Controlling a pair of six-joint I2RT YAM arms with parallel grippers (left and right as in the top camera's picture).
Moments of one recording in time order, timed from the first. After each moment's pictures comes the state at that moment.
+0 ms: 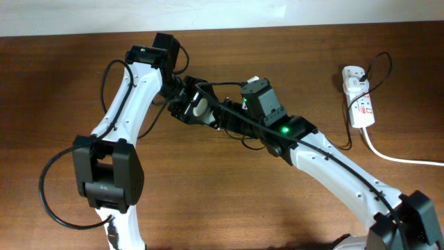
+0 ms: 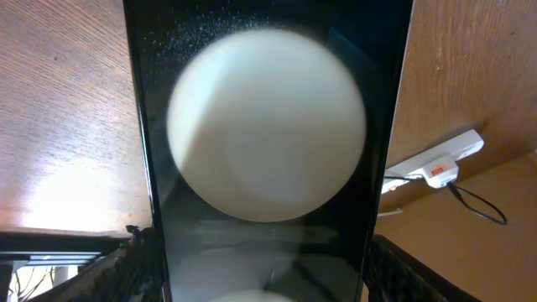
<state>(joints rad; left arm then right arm) -0.23 2.08 1.86 -1.27 0.64 -1.15 0.56 1.58 1.14 -0.32 -0.18 0.84</state>
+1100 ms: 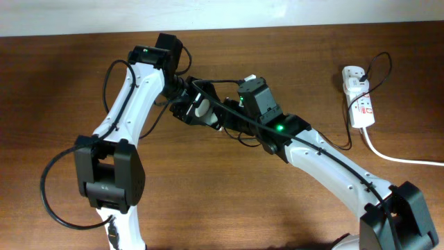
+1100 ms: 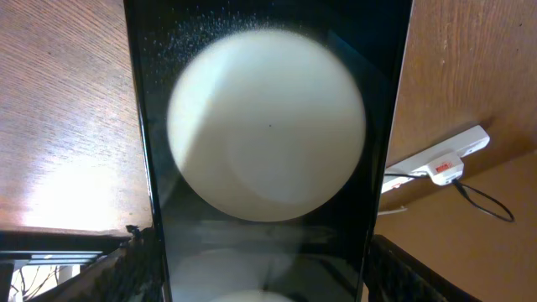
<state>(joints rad) -0.24 2.08 1.86 -1.27 0.64 -1.15 0.56 1.62 1.14 -0.25 -0.18 0.85</state>
